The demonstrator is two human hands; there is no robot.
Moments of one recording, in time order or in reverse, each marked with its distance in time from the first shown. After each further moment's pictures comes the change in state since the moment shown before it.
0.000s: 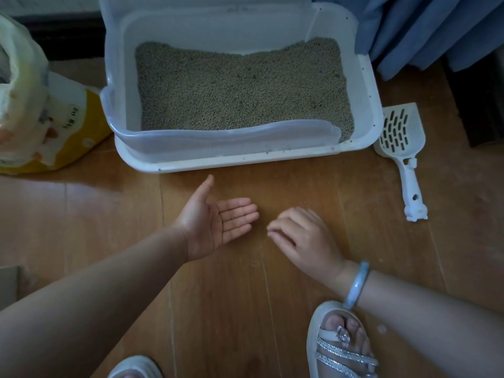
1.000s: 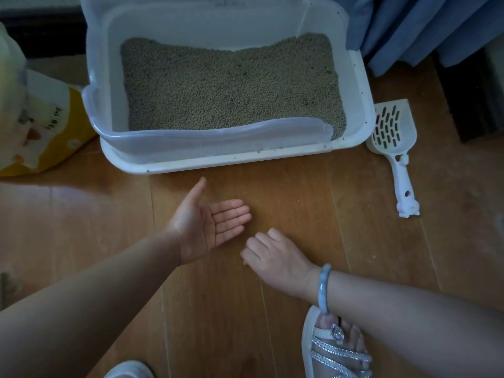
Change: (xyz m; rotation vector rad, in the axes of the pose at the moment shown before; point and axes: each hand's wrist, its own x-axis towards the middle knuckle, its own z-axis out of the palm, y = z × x) left_hand 0.001 -0.002 0.000 0.008 0.007 -0.013; right_hand -0.014 -0.012 0.048 -0.372 -0.174 -0.333
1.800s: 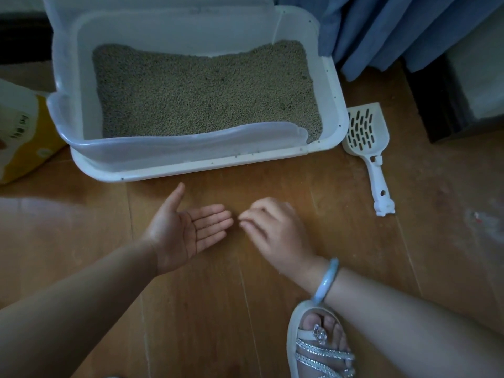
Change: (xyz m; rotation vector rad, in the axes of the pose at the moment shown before) left_hand 0.001 0.000 0.002 -0.016 -0.007 0.012; right_hand 0.011 0.030 -0.048 0.372 0.258 0.480
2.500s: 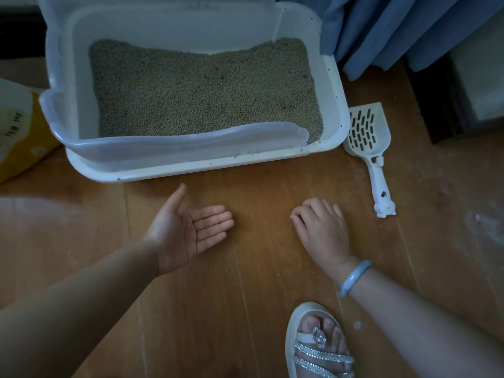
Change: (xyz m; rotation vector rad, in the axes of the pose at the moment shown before) left_hand 0.003 0.000 0.001 -0.005 -0.006 -0.026; right_hand -0.031 0.078 -0.013 -0.470 -0.032 0.147
